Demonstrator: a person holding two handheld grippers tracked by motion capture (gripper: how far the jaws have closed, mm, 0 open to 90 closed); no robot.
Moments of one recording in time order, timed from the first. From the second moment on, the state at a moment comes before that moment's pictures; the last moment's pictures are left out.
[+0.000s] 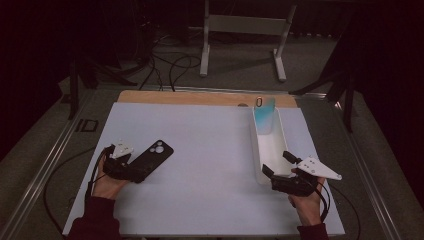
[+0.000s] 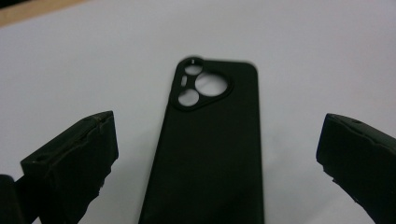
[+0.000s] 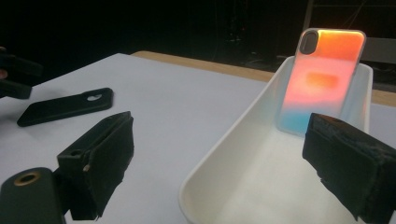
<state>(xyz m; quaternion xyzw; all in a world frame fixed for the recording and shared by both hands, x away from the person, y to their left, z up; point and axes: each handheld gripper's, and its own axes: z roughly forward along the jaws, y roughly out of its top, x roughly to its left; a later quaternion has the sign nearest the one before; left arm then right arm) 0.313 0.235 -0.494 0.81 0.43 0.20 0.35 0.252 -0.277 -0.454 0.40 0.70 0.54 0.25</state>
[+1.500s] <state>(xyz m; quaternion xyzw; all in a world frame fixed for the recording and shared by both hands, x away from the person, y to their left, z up) 0.349 0.224 -0.521 0.88 0.41 0.10 0.23 0.255 -0.277 -0.451 0.40 0.70 0.54 0.25</state>
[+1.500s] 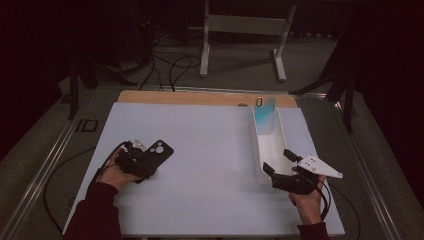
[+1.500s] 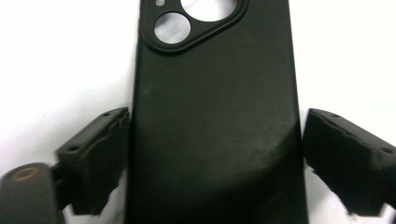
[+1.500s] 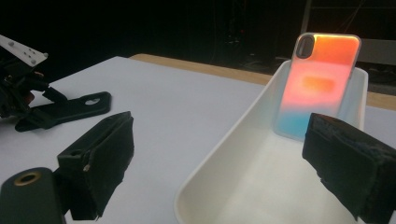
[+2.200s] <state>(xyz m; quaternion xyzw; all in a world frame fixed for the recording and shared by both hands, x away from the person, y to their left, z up) 0.345 0.219 -0.515 0.87 0.41 0.12 0.25 0.256 -0.281 -0.448 0.41 0.69 0.54 0.26</state>
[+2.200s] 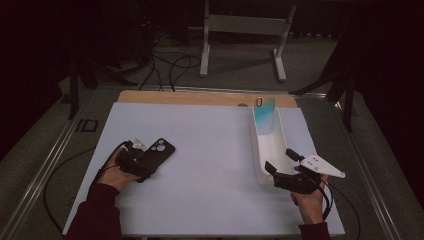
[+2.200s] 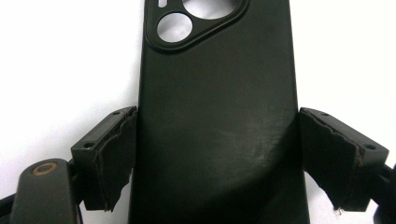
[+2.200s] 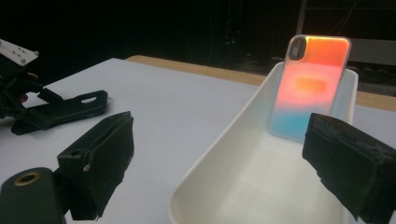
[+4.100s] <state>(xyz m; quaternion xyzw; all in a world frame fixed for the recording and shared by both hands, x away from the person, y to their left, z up) 0.339 0.177 -0.465 0.85 0.37 0.17 0.33 0.262 -0.277 -0.445 0.42 0.69 0.53 0.24</state>
